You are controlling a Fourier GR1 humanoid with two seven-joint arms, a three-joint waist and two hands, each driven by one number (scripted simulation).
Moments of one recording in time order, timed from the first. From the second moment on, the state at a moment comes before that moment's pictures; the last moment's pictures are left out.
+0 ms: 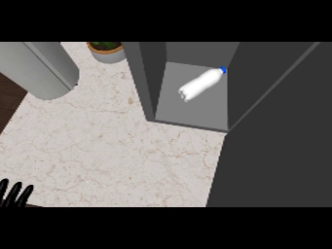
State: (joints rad) left arm 0.48 0.88 -0.48 -1.79 0.85 -0.11 -0.94; right arm 0.48 -0.49 0.60 -2.50 0.02 0.43 -0.12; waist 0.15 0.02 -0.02
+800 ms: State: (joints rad) left arm 0.49 0.94 -0.41 -1.79 0.88 -0.18 -0.94; right arm 0.37 -0.45 0.61 -2.48 -0.03 0.48 -0.03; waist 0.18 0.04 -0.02
